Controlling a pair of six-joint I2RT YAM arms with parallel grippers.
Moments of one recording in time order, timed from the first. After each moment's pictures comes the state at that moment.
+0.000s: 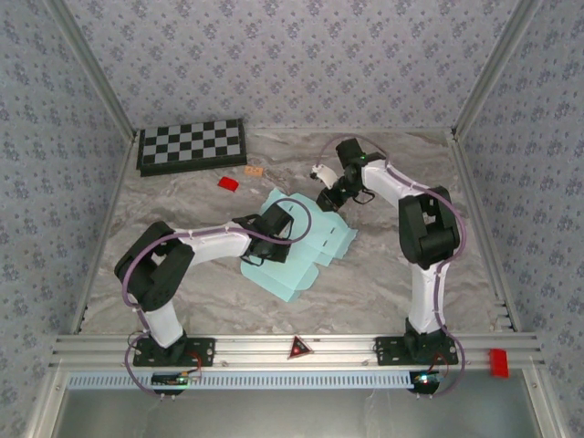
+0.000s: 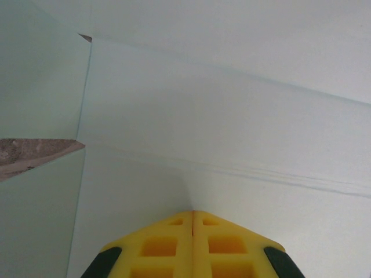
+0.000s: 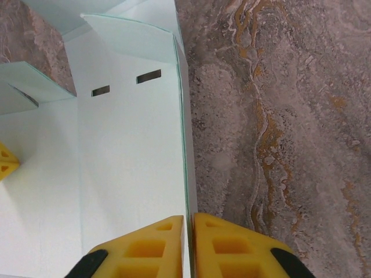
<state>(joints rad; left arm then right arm) -0.79 1.75 0.98 -0.37 -0.02 -0.45 0.35 2.04 1.57 -0.76 -0.48 -0.48</state>
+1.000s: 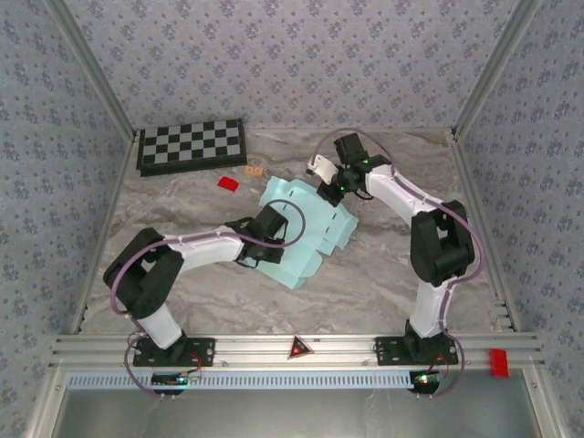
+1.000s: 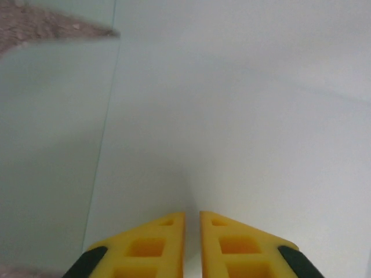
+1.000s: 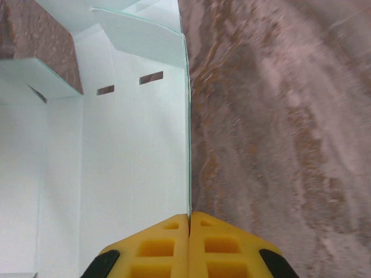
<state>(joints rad) -0.79 1.65 0.91 -0.34 -0.08 -0.46 0.40 1.86 1.48 -0.60 -0.27 -0.59</state>
